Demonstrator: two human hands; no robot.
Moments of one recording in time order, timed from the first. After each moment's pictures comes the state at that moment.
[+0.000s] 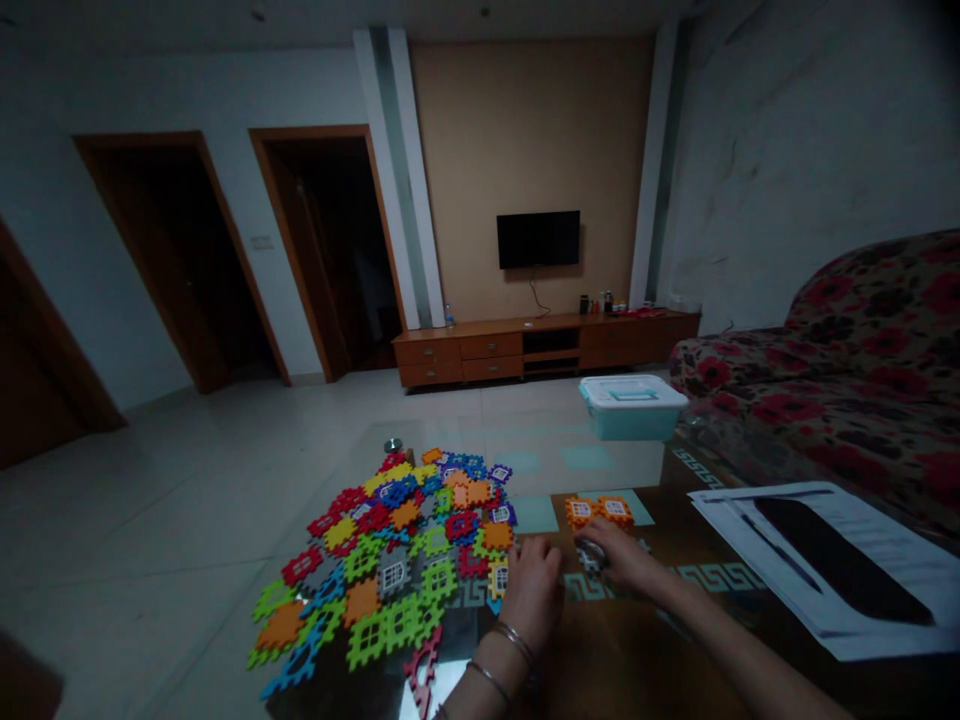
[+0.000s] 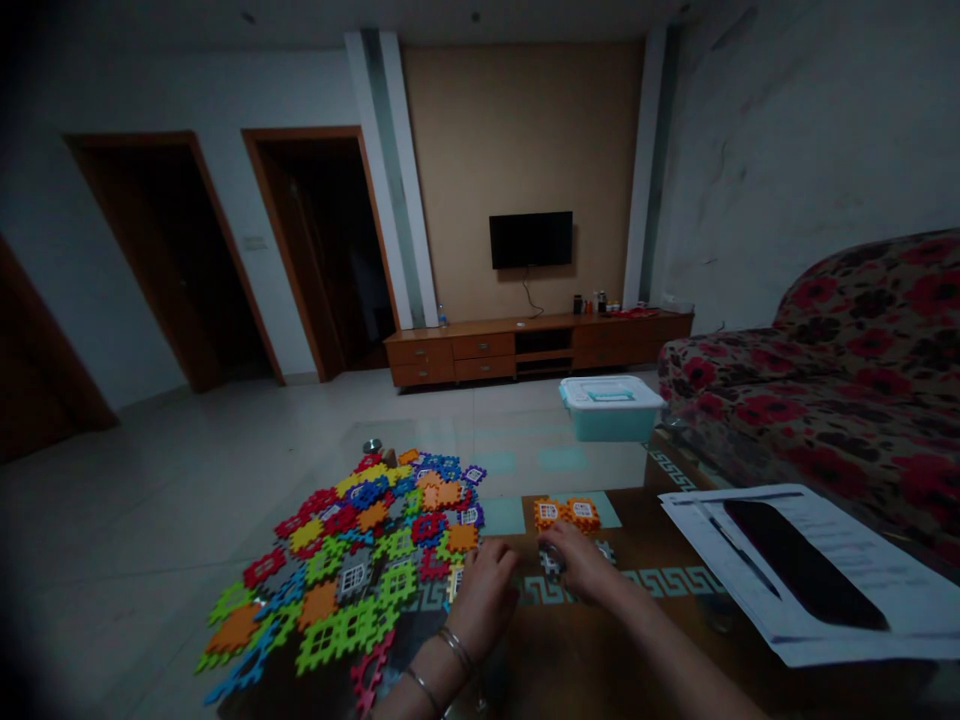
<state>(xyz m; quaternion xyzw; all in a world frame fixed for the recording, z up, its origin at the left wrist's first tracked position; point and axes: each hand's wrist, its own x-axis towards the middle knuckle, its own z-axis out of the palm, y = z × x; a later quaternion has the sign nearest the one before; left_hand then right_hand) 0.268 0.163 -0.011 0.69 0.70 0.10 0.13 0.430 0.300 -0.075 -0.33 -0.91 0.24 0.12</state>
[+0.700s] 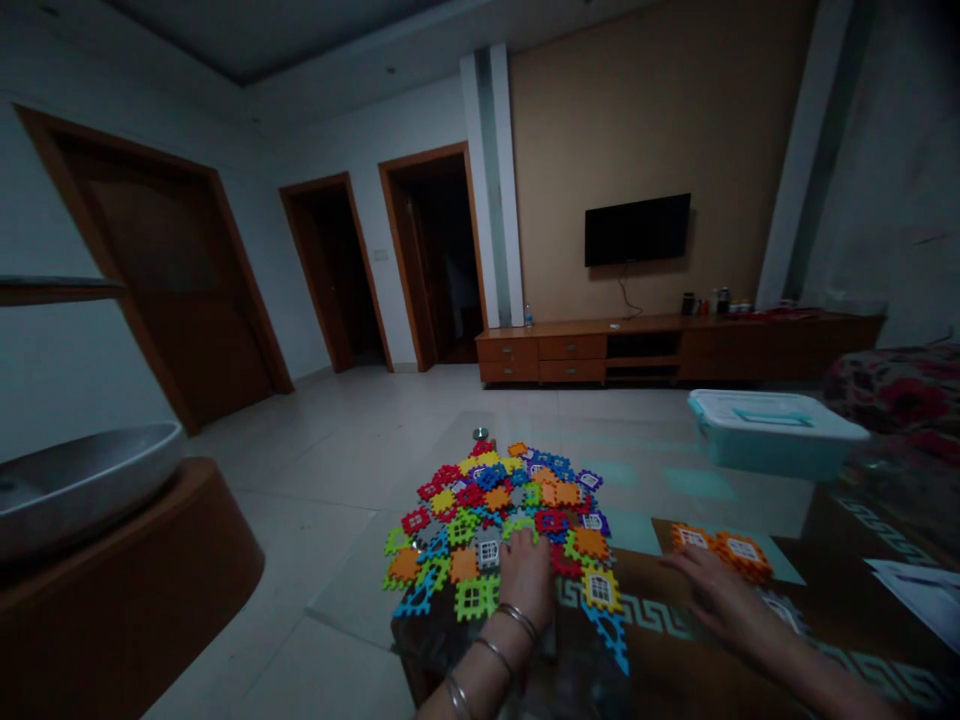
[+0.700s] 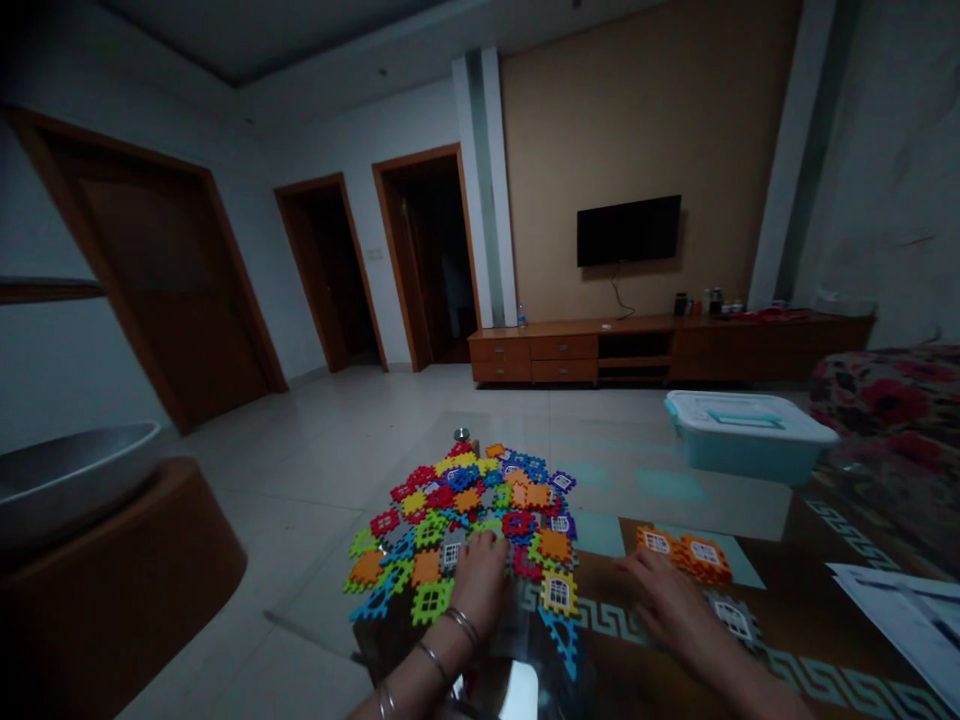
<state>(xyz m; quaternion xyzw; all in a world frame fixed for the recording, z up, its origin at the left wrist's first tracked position) 0.171 0.107 -0.007 0.52 0.85 0.03 0.07 0.413 0.270 -0.067 -0.28 -0.93 0.17 0.15</state>
